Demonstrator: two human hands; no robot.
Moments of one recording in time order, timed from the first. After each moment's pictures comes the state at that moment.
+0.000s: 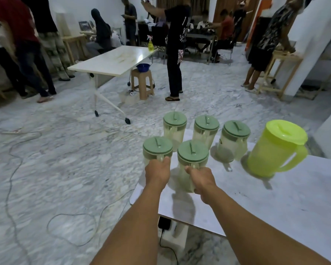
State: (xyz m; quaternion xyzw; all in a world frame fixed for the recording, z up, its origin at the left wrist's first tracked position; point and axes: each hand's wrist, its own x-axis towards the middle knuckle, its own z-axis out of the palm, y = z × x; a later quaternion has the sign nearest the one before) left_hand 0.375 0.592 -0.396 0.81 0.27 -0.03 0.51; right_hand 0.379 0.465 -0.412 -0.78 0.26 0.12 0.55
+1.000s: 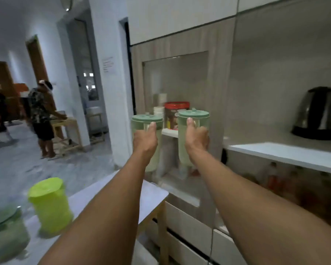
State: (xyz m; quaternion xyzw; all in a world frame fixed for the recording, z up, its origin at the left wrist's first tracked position) left_hand 0.089 0.142 -0.139 0.65 -0.35 -0.17 0.65; right_hand -0.036 0.089 -0.128 -0.53 0.48 -0.56 0.43
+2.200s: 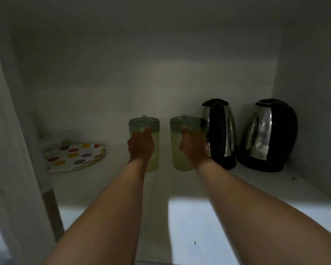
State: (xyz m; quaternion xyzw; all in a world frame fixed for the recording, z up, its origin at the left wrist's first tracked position) left_hand -0.194 -0.411 -0.131 0.66 -0.56 -0.18 0.47; right_hand -0.329 -0.408 -0.144 -0.45 0.60 -0.59 0.29
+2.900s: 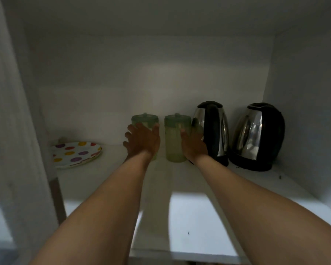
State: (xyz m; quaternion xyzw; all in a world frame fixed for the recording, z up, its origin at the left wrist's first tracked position) left_hand -0.205 -0.392 -0.121 0.69 -0.61 -0.05 0.39; right_hand -0.343 -0.390 -0.144 -0.50 0.69 -0.48 0.20
